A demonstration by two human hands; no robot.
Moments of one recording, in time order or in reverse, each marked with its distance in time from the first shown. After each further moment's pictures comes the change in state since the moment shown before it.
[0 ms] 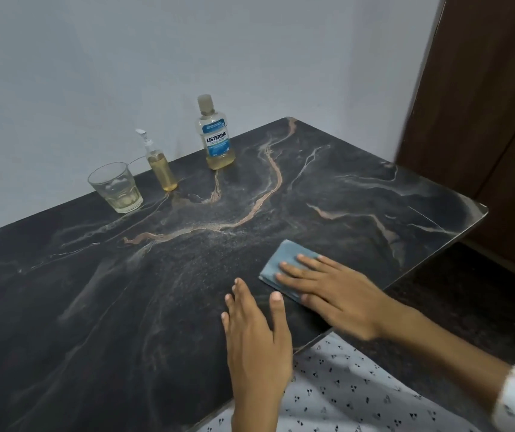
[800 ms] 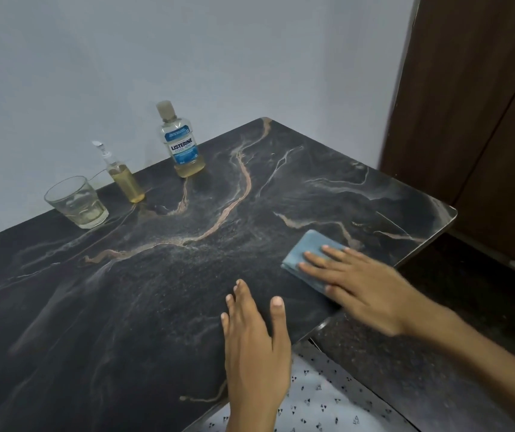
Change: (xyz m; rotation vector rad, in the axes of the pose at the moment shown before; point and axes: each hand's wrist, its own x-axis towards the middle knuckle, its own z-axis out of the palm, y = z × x) left_hand 0.002 0.045 0.042 0.033 -0.050 0.037; right_hand -0.048 0.072 -0.027 -0.013 0.045 0.132
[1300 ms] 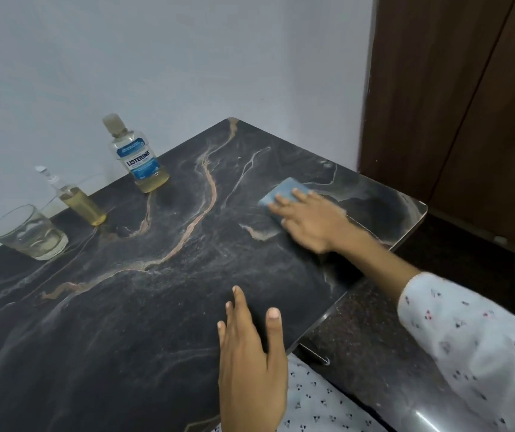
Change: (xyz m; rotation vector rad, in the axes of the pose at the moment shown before) left_hand 0.005 0.033 0.024 -0.027 -0.056 -0.016; right_hand 0.099 0.071 -0.017 -0.144 0.001 0.255
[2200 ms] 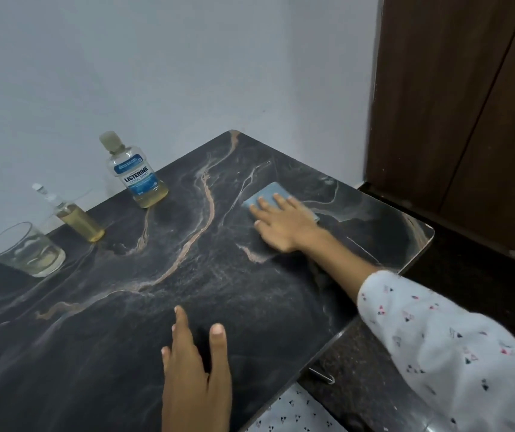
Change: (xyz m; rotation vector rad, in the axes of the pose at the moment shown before) left_hand 0.027 -0.002 -0.031 -0.107 0.197 -0.097; right_hand 0.061 -0.014 -0.001 0.101 -0.124 0.045
